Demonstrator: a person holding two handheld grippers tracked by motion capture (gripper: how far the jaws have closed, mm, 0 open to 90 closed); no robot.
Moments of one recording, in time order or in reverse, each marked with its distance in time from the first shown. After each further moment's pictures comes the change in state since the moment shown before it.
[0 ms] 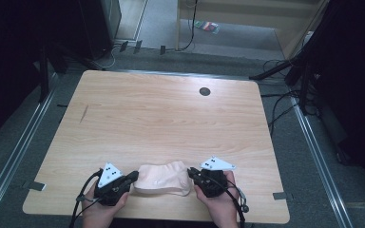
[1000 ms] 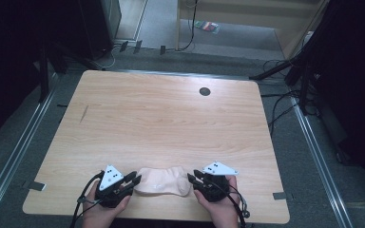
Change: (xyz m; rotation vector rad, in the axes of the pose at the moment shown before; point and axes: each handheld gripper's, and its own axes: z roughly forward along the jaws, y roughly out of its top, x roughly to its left) left arm 0.003 -0.006 0.002 -0.014 -0.034 -0.007; right arm -0.003 -0.014 -0.003 -0.020 -0.002 0.038
